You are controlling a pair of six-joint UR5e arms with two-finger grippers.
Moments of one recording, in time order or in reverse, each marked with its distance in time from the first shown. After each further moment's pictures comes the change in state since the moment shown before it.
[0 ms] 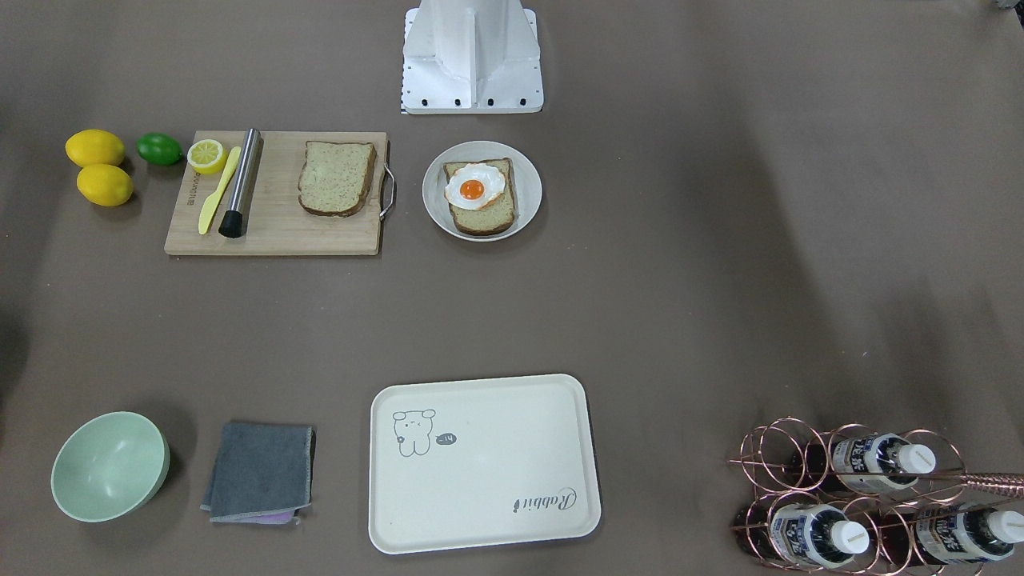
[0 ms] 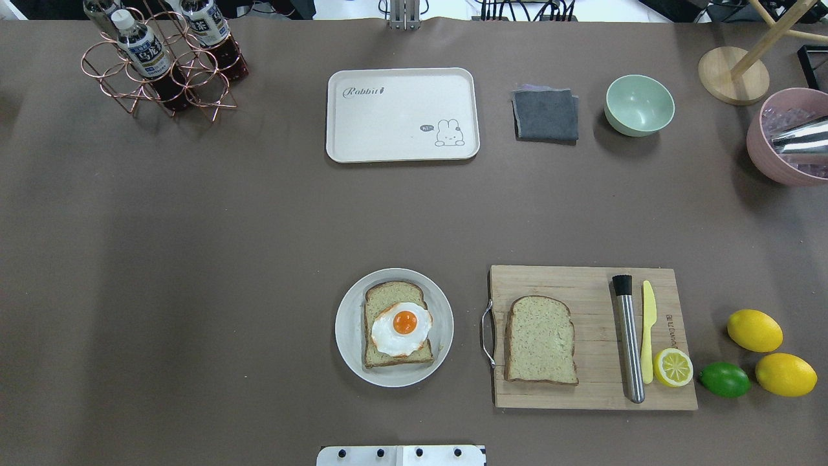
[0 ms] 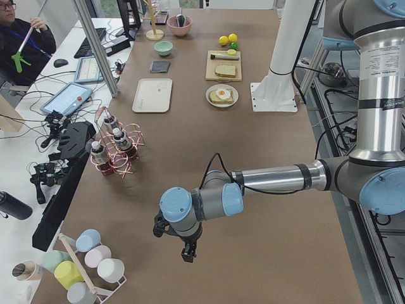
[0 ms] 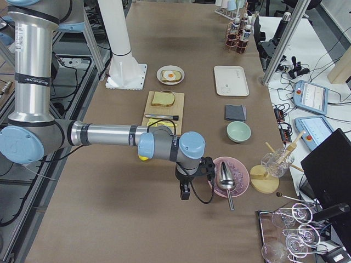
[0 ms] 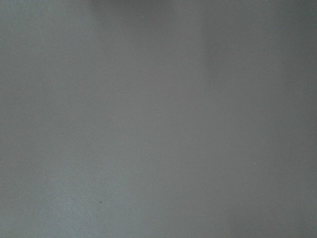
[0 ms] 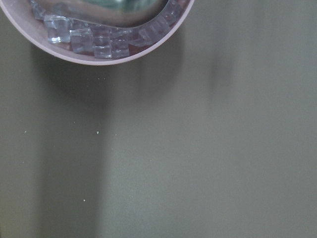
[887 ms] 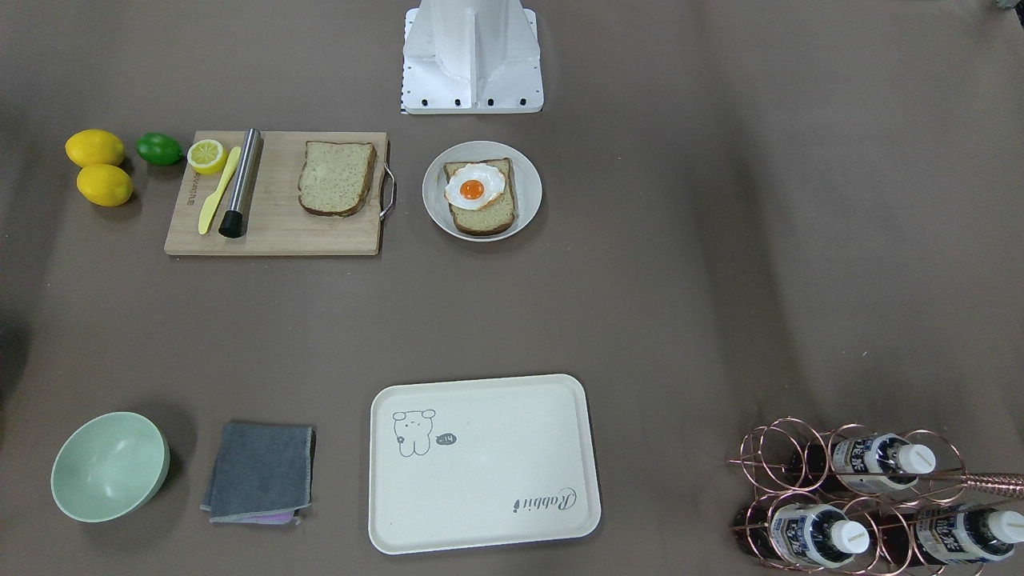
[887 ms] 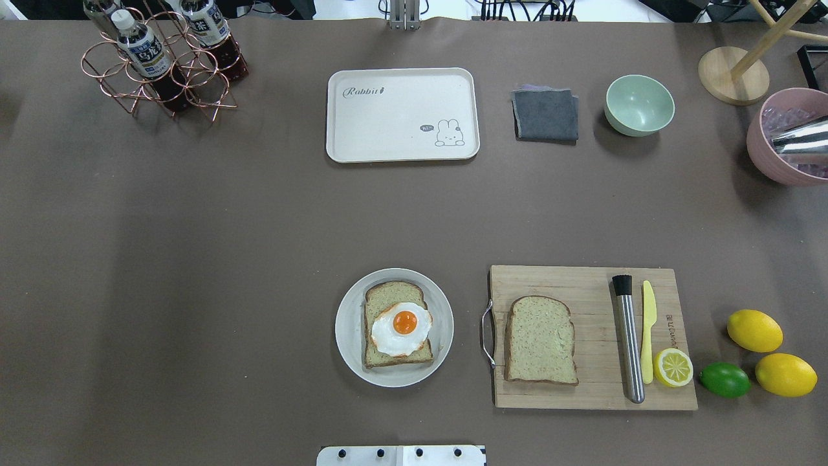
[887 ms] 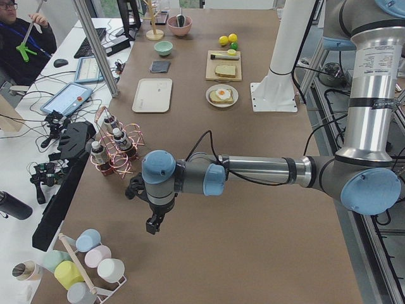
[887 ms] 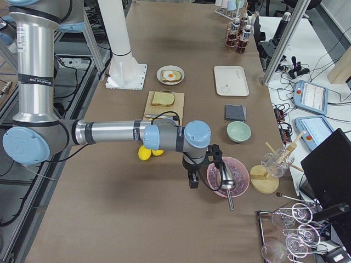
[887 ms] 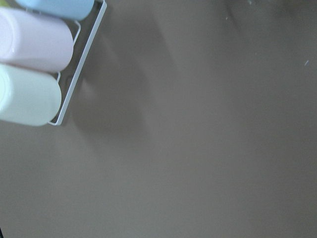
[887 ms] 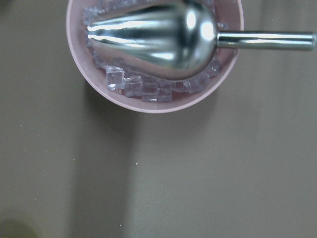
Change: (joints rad) left arm 0.004 -0.132 -0.044 -0.155 -0.002 -0.002; right arm 0.001 0.053 0.046 0.001 0.066 0.007
